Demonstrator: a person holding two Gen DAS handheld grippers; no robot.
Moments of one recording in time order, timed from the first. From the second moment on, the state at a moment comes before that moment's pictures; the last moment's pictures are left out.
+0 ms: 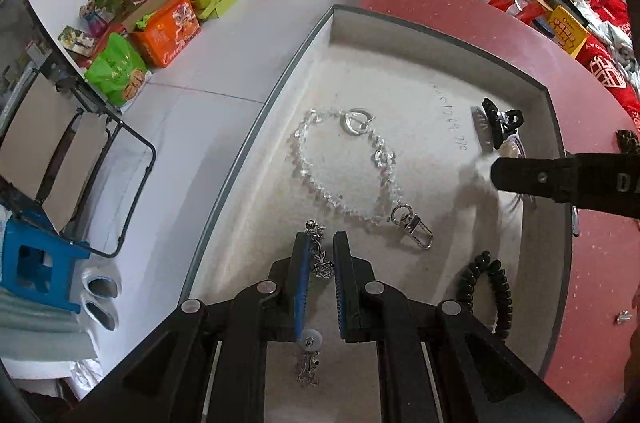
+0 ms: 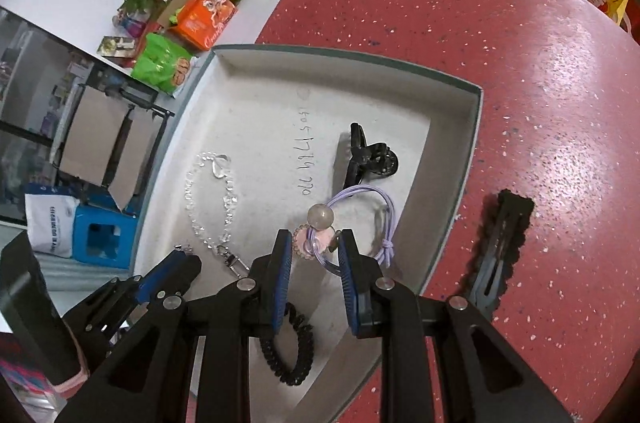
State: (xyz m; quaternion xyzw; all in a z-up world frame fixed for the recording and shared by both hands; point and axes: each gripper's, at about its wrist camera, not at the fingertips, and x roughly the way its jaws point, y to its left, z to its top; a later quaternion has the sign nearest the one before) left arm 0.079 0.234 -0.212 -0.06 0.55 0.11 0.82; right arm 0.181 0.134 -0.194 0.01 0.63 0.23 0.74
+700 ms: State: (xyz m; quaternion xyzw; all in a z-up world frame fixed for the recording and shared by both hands) left arm 0.085 0.222 -0.207 -0.03 0.57 0.12 0.81; right arm 0.187 0.117 -0.200 0.07 0.64 0.23 0.73
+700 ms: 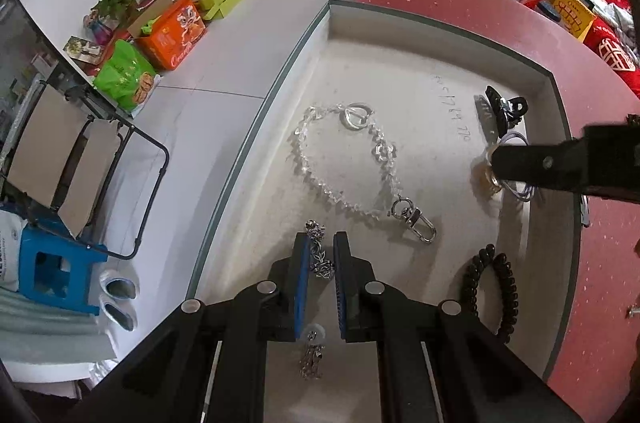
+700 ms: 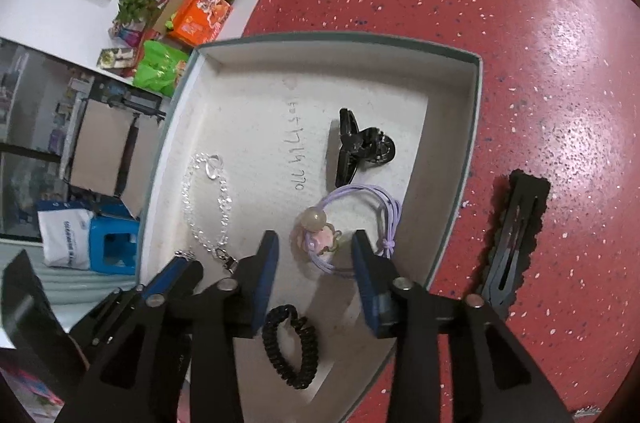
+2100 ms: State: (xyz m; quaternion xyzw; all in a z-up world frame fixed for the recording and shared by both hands) left arm 0.069 0.202 -0.178 0.01 0.56 0.14 0.82; right arm 0.129 0.038 -0.133 0.08 0.58 0.22 0.78
